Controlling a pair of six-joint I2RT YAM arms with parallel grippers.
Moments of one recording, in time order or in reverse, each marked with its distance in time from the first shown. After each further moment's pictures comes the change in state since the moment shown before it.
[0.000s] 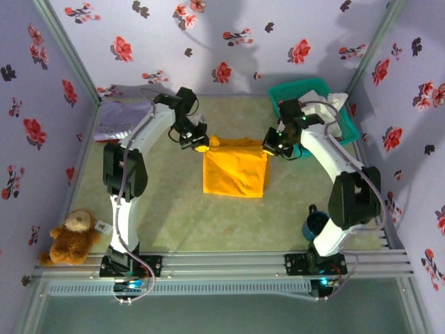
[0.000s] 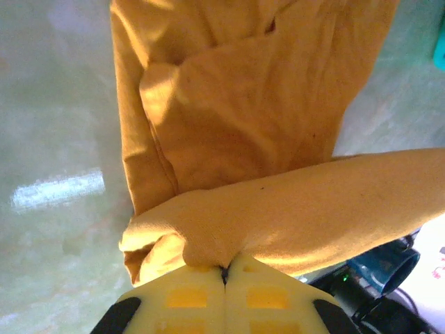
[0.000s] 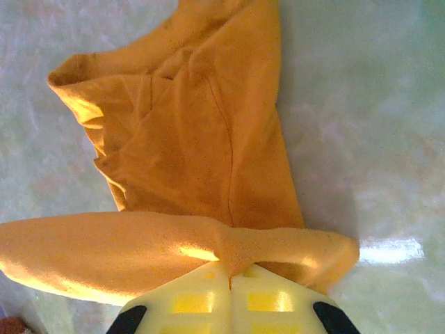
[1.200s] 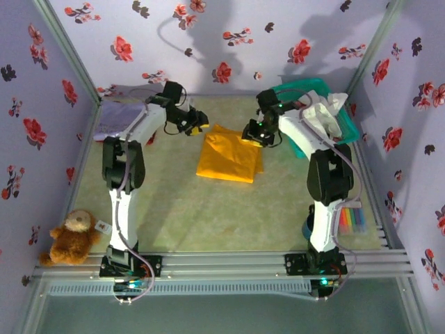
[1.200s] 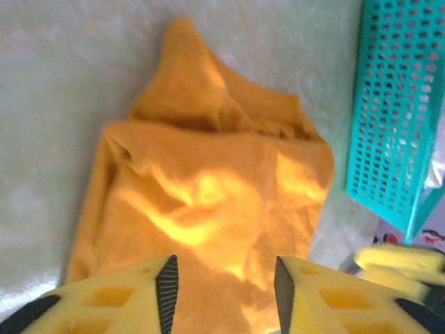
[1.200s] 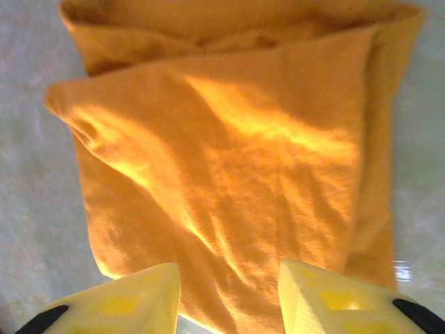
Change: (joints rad) left arm 0.085 0.027 -0.117 0.478 0.068 -0.122; right arm 0.098 0.285 0.254 0.007 0.010 -0.042
